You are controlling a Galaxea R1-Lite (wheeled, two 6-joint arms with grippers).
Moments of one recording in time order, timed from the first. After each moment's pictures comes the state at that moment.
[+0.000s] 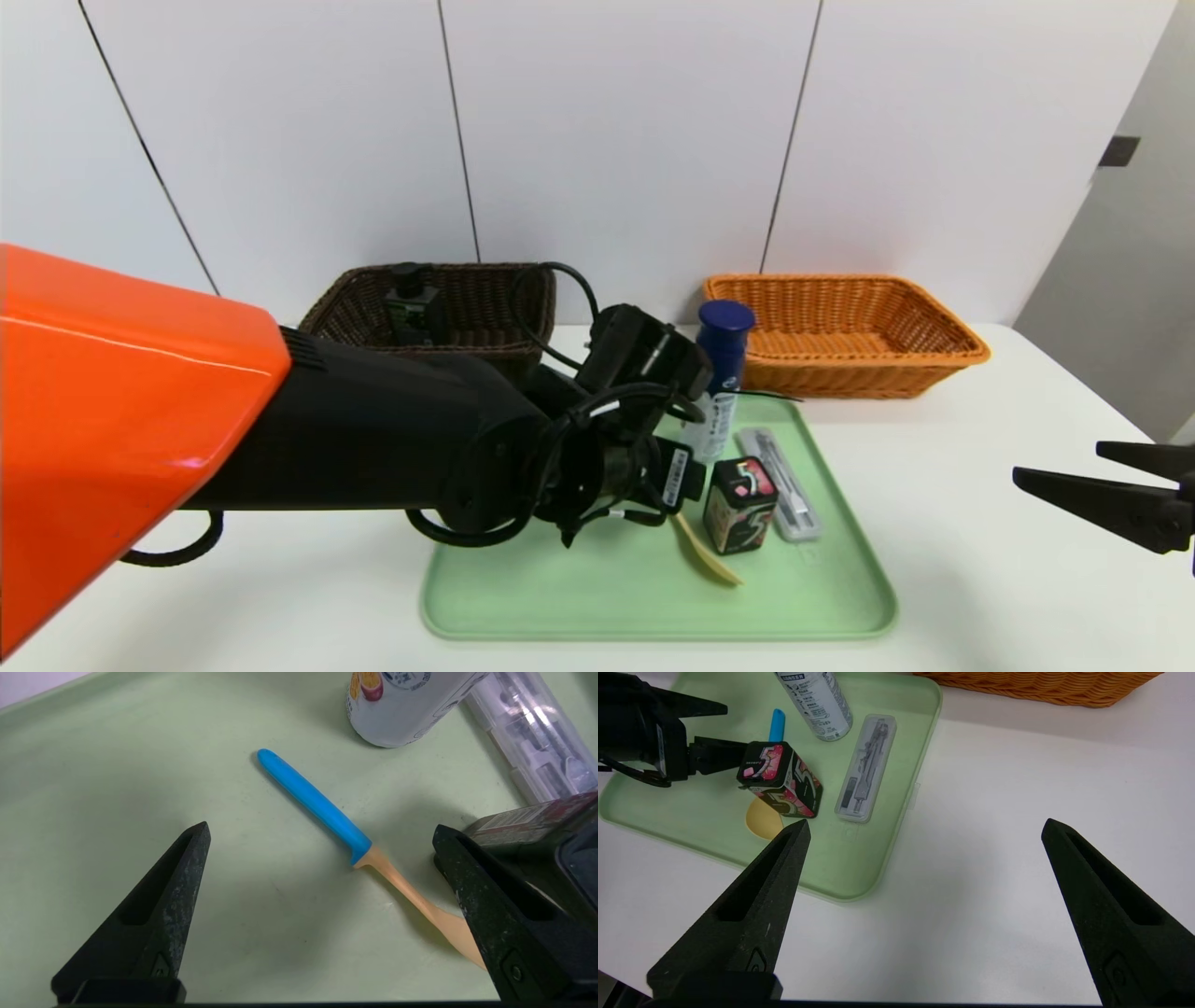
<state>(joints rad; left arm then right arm) -0.89 2.03 -1.37 0.05 0.29 -0.34 0.02 1.02 -0.66 0.13 0.33 -0.03</state>
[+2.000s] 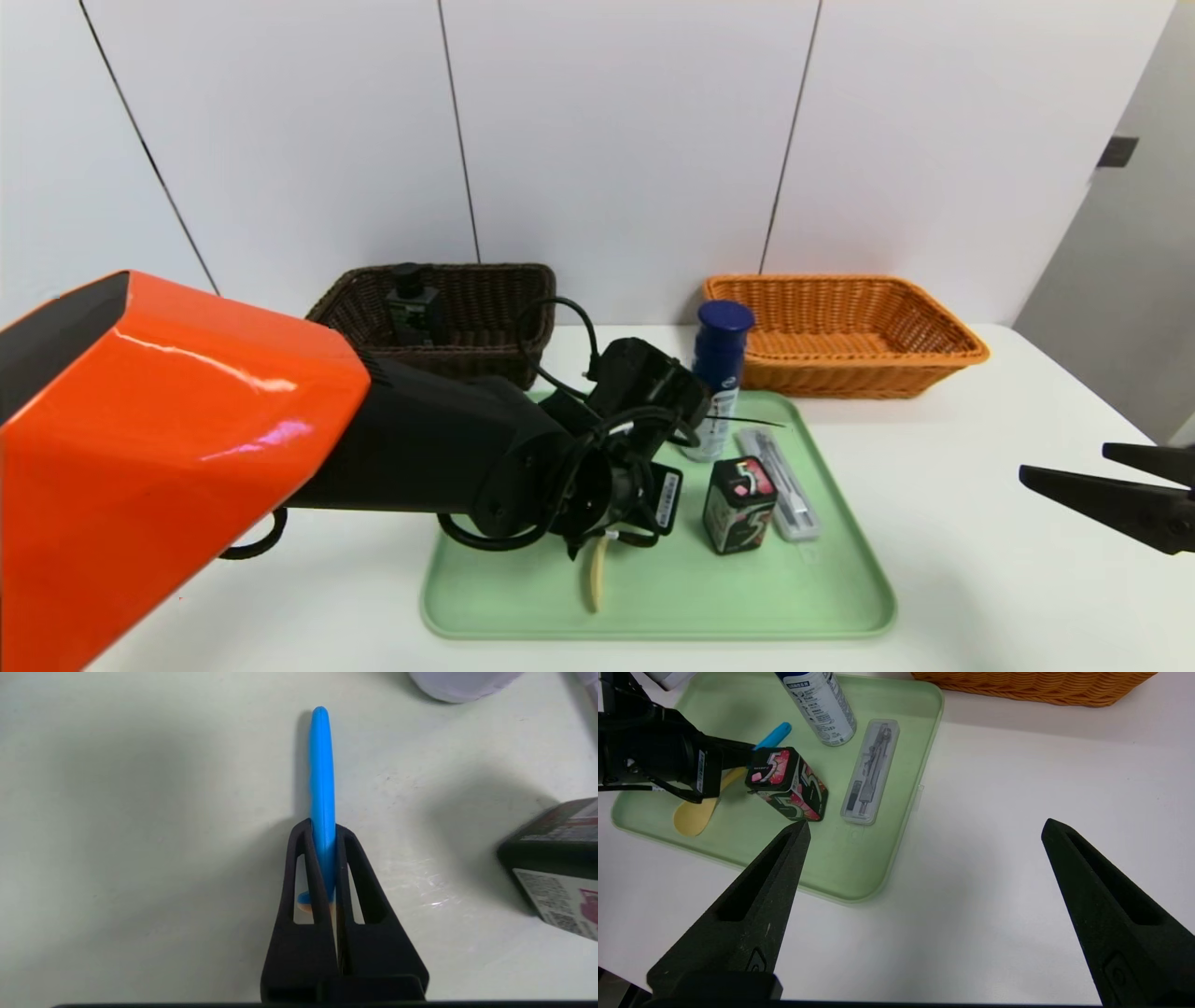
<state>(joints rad) -0.86 2.08 -1.37 0.11 0.29 -0.38 0.02 1.00 -0.66 0.13 0.33 0.00</state>
